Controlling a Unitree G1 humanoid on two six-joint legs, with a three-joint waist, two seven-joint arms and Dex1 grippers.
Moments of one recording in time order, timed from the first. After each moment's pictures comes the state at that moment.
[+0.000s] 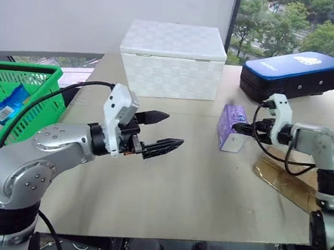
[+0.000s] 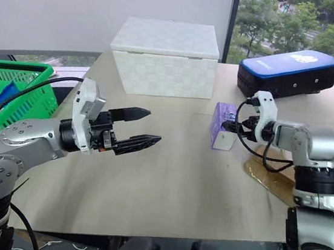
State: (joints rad) left arm -0.24 0.74 0.23 -0.68 -0.98 0.96 -0.59; right arm -0.74 -0.53 -0.02 0.19 0.50 1.21 0.52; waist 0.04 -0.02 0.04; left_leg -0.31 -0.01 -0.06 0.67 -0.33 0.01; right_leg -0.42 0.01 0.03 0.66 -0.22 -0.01
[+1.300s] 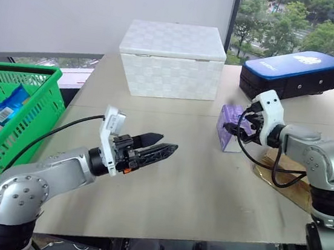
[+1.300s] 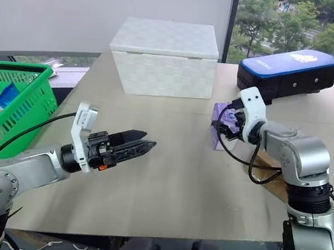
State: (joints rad) left arm -0.03 0.71 0.25 -0.58 -1.44 0.94 -0.30; right arm -0.61 -0.51 0.03 -0.27 0.49 1.22 0.36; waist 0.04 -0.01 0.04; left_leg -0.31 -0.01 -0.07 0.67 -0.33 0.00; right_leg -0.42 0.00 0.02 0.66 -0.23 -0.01
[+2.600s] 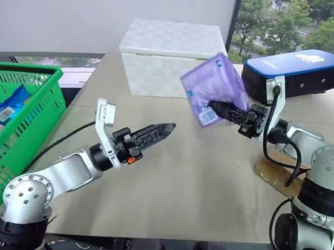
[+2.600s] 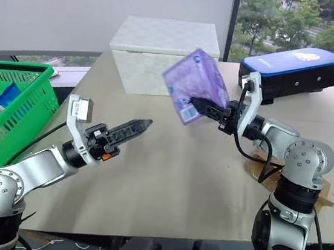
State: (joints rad) left arm -0.08 0.56 0.22 -0.47 -1.78 0.82 -0.06; right arm -0.64 -0.23 -0.33 -0.31 1.01 1.36 0.49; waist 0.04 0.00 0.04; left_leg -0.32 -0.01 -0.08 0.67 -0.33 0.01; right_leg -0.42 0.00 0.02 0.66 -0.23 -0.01
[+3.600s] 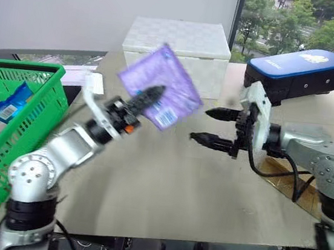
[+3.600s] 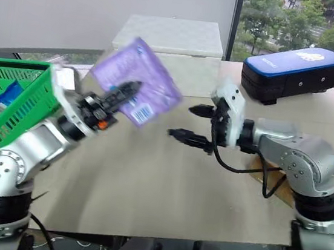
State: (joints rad) left arm -0.22 0.64 0.31 -0.40 -1.67 0.68 0.00; right arm -0.59 -0.72 0.16 -0.47 0.70 0.90 0.71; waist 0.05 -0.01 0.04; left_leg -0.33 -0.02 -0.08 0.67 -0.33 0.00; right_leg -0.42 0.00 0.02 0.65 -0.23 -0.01
